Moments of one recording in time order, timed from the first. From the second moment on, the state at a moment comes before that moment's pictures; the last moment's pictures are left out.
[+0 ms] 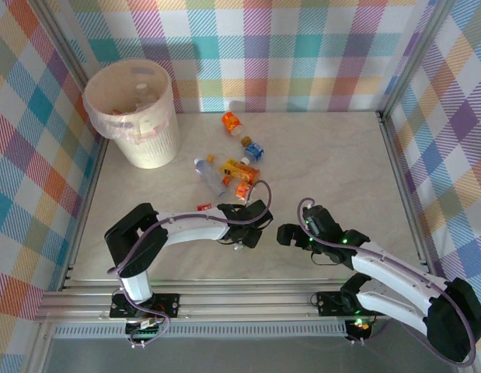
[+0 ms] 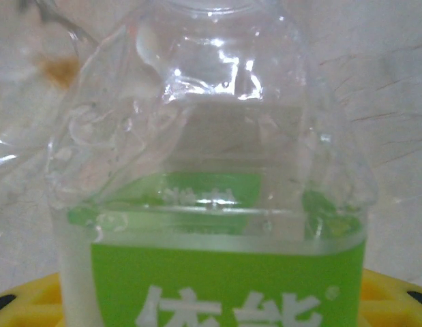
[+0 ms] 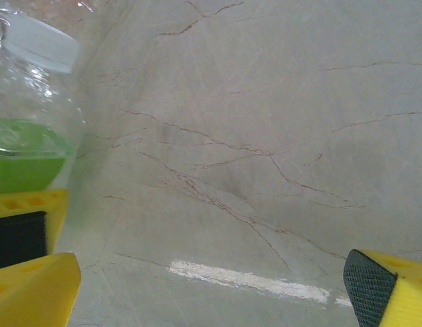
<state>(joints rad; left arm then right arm) -1.03 1.76 1.09 -0.57 -0.23 -0.49 0.69 0.92 0.42 -0.42 -0.03 0.75</state>
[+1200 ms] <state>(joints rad) -0.68 1.32 1.15 -0.48 -0.38 -0.54 0.69 1.27 0.74 0.00 0.03 0.64</state>
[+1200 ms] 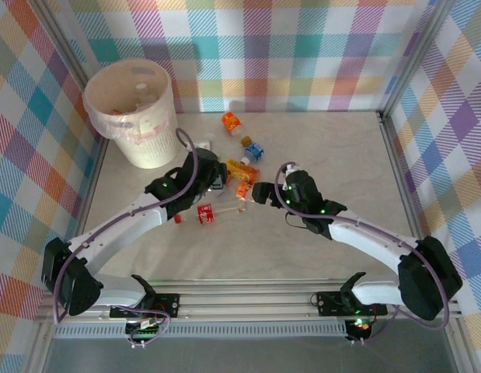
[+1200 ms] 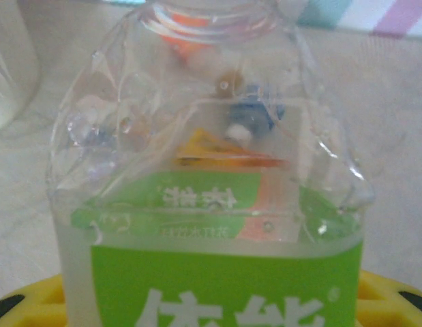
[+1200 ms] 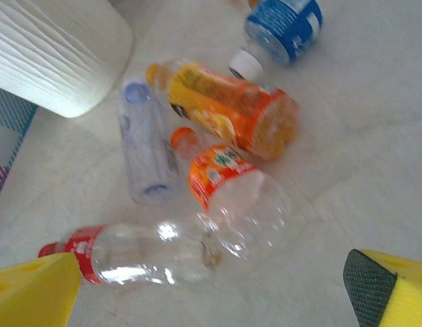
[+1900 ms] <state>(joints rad) -0.23 1.35 1.47 -0.44 -0.31 -0.49 0.69 1.37 0.89 0.22 -0.21 0.50</state>
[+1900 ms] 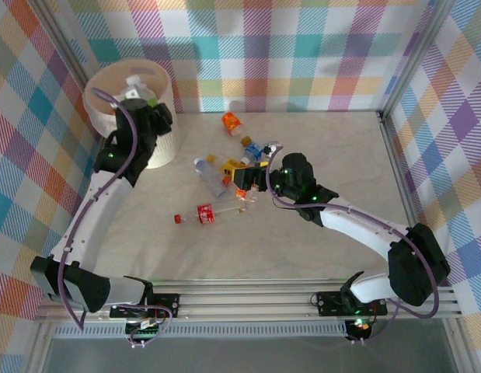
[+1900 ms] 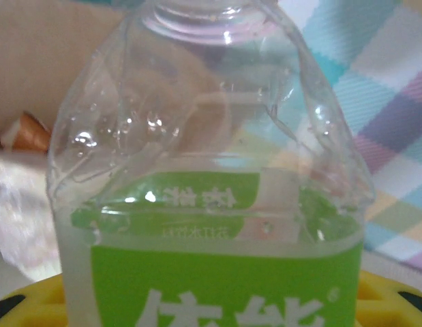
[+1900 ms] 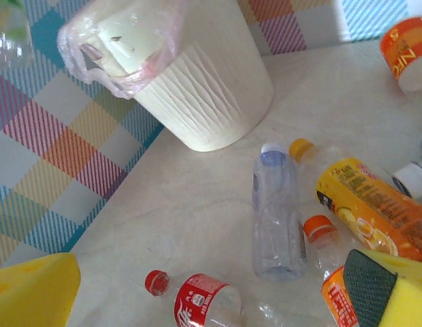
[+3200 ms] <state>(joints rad) 0.04 2.08 2.18 -0.50 0.09 -0.46 0.69 1.10 0.84 0.00 -0.08 0.39</state>
